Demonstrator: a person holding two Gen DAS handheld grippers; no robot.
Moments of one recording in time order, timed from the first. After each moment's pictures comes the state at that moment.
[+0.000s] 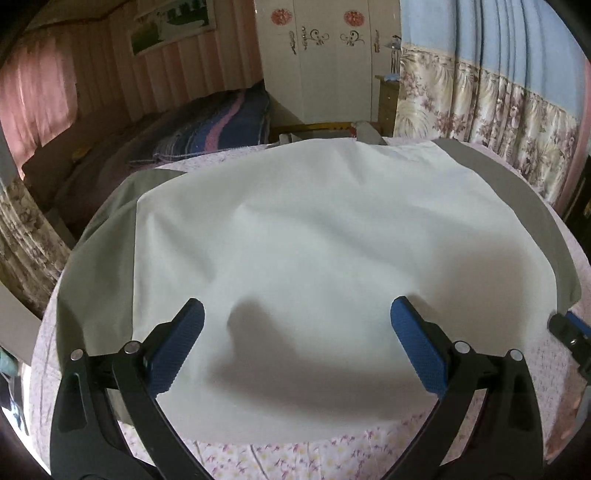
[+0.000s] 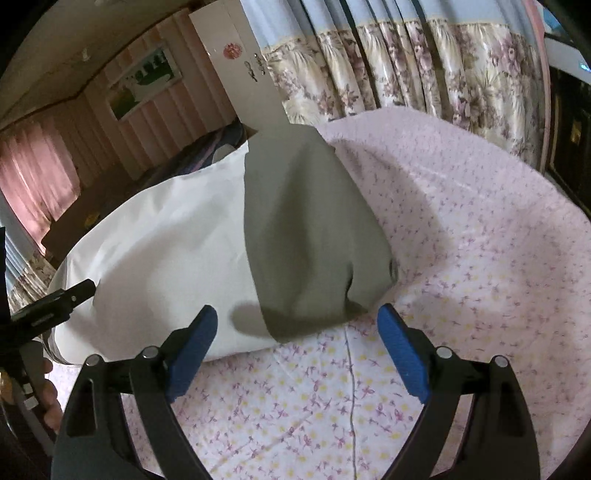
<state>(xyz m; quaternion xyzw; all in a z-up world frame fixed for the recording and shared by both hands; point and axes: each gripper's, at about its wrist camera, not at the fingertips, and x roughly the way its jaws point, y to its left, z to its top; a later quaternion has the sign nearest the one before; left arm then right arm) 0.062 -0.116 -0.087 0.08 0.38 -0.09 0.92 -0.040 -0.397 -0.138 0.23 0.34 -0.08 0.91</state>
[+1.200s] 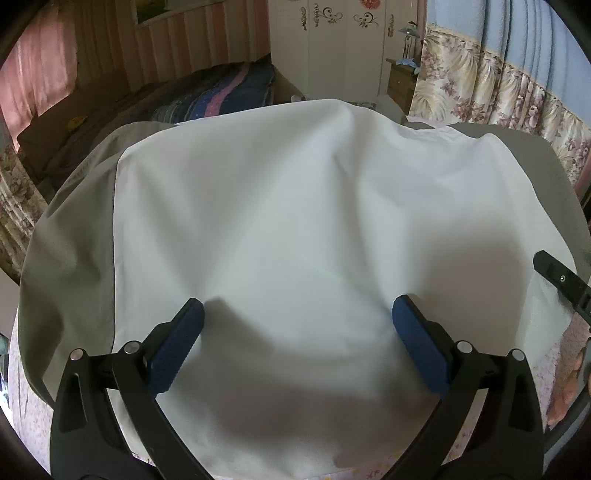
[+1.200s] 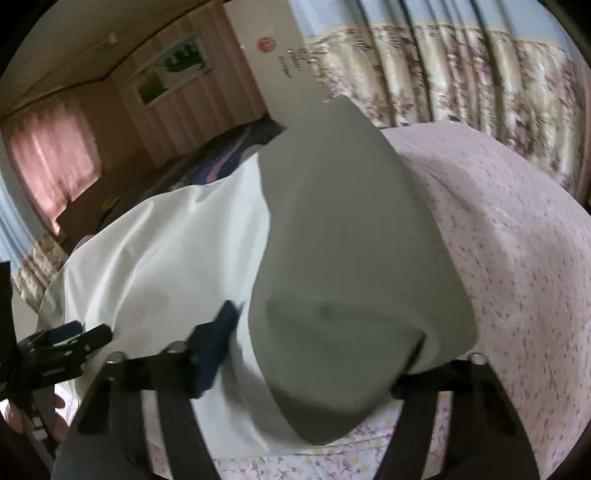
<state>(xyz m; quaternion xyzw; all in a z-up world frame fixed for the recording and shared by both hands) 0.096 -0.111 -0.122 0.05 0.43 -0.09 0.90 0.037 -0.378 -0.131 0.18 0.33 -0.02 0.93</state>
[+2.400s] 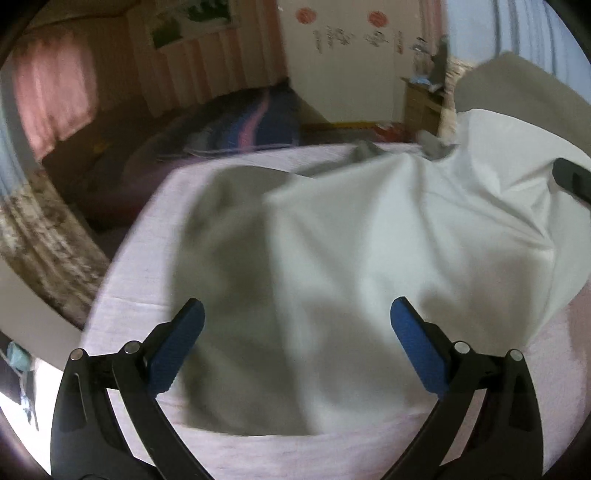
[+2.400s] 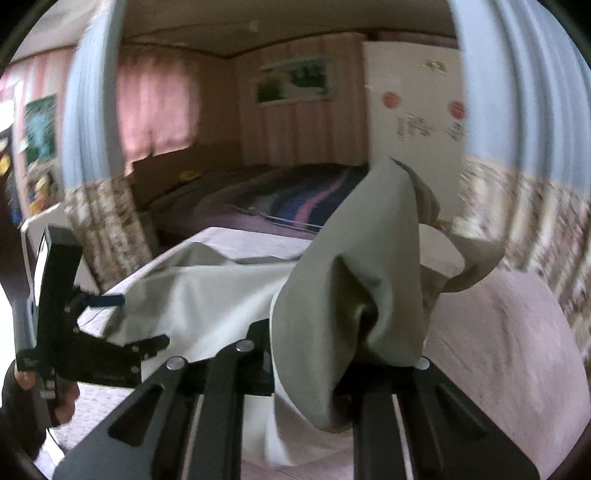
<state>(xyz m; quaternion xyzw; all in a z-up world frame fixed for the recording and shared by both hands) 0.071 -0.005 -0.062 0.09 0.37 -0.04 0.92 0.045 -0.218 -0.002 0.00 0.24 0.15 0.96</state>
